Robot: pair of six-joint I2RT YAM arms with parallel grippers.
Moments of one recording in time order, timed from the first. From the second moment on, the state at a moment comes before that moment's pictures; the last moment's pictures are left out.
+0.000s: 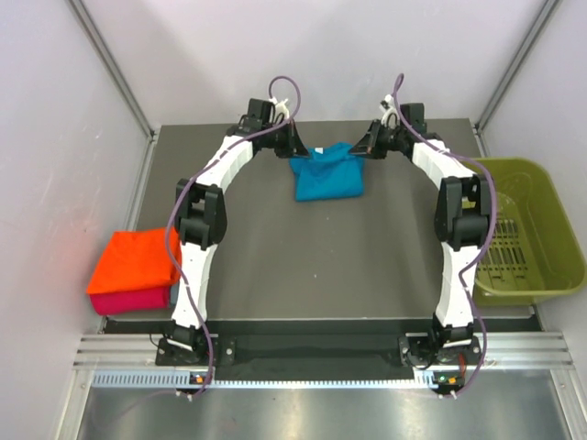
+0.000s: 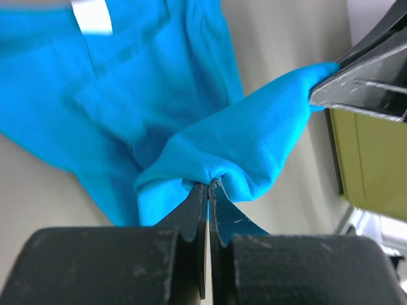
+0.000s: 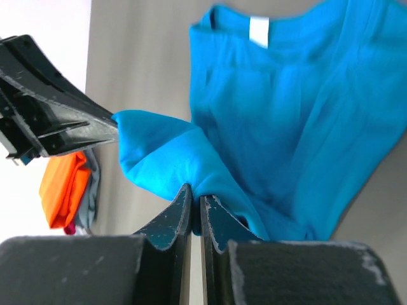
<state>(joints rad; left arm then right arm) -0.30 2.37 2.15 -0.49 0.67 -0.41 0.12 2.17 1.76 -0.26 -0.75 0.49</state>
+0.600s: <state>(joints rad) -0.29 2.54 2.34 -0.36 0.50 -0.42 0.11 2.40 1.99 -0.17 -0.69 0.51</state>
